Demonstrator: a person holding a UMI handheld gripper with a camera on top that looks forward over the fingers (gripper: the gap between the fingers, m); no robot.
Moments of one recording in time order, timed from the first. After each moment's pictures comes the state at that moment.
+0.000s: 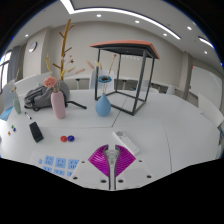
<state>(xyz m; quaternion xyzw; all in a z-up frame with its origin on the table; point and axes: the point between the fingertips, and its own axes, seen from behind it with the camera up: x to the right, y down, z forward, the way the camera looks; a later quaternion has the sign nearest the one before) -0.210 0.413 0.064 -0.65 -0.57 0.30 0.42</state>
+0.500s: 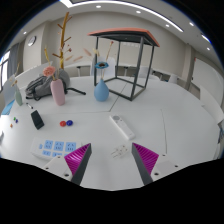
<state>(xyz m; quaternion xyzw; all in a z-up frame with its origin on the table) -0.164 0.427 0.044 -0.67 -0.59 0.26 0.36</state>
